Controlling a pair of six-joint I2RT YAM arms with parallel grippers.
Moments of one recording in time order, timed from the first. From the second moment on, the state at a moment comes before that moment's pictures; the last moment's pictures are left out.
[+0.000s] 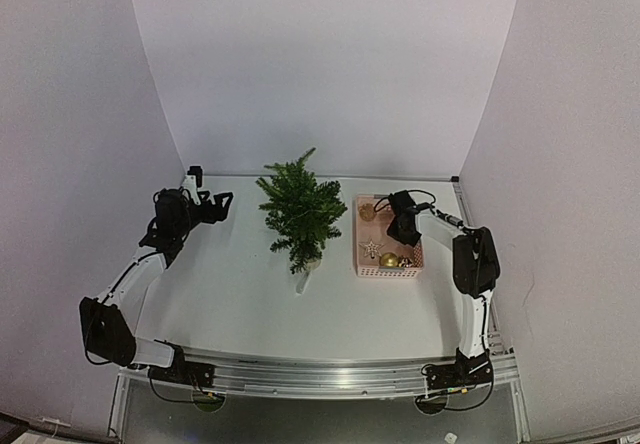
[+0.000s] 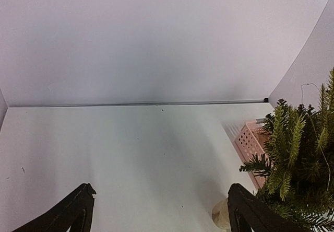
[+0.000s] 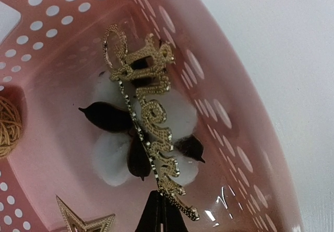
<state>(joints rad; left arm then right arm) -0.22 1.33 1.03 0.04 0.23 -0.24 0.35 2.16 1.62 -0.67 0.25 0.87</state>
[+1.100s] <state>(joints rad) -0.20 1.32 1.05 0.11 0.38 -0.20 0.35 1.72 1.74 -0.70 -0.14 0.54</state>
